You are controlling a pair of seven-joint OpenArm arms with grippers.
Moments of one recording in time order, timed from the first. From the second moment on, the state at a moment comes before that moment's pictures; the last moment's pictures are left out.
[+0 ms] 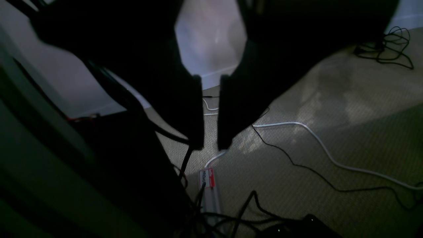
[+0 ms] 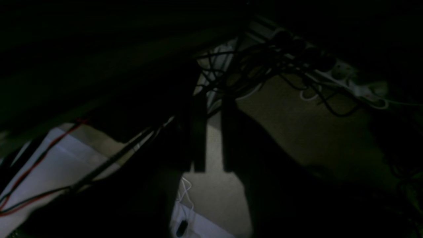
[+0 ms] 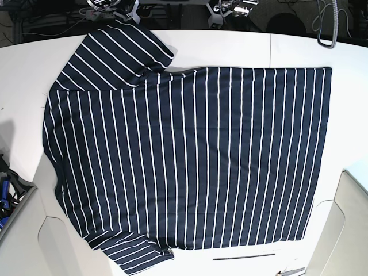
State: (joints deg) left arm 3.0 -1.1 14.8 13.9 -10.7 -12.0 20.7; right arm -7.2 2.8 -8.1 17.6 -12.2 24.7 -2.7
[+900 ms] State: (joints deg) left arm 8.6 -2.7 14.8 18.8 -10.3 -33.0 20.2; right arm -11.3 5.1 -8.1 21.2 -12.4 31.5 -2.5
